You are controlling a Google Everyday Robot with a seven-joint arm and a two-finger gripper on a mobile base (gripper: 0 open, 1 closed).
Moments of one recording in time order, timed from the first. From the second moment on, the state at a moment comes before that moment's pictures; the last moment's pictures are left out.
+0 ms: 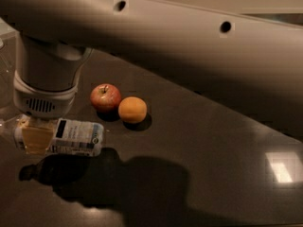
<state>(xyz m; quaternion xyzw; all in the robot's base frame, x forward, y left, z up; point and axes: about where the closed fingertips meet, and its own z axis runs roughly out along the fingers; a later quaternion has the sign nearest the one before) 0.372 0.206 0.903 -0.73 0.65 0.17 0.14</state>
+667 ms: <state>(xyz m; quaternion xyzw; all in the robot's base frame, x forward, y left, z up) 0.380 0.197 0.940 -0.70 0.60 0.26 0.26</state>
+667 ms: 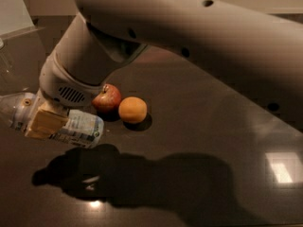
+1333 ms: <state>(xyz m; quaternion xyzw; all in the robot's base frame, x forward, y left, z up) 0.385 0.200 0.954 -0.63 0.57 0.35 0.40</state>
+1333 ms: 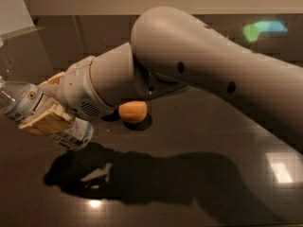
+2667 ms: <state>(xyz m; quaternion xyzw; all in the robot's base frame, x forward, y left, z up) 0.396 0.170 0.964 -0.50 0.50 0.44 0.55</state>
